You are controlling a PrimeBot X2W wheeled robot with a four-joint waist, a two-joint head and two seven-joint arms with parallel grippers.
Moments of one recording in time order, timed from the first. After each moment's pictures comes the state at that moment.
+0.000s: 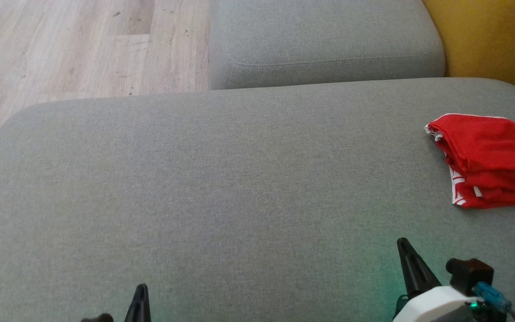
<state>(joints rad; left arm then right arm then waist) 0.13 0.25 -0.48 0.29 -0.72 0.19 -0.23 0.11 -0.05 0.09 0.28 0.23 0.13 -0.07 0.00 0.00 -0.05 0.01</state>
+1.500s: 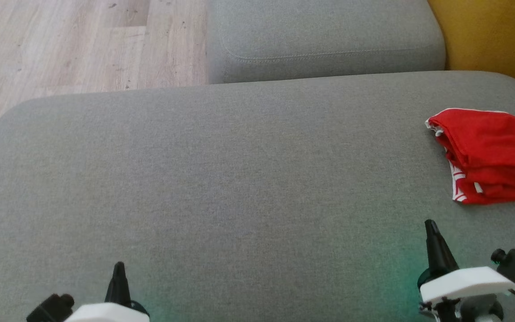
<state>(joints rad) 0.07 0.18 -0.28 0.29 -1.05 0.08 -0.11 0.06 -0.05 0.03 0.28 0.76 0.13 -0.02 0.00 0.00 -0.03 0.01</state>
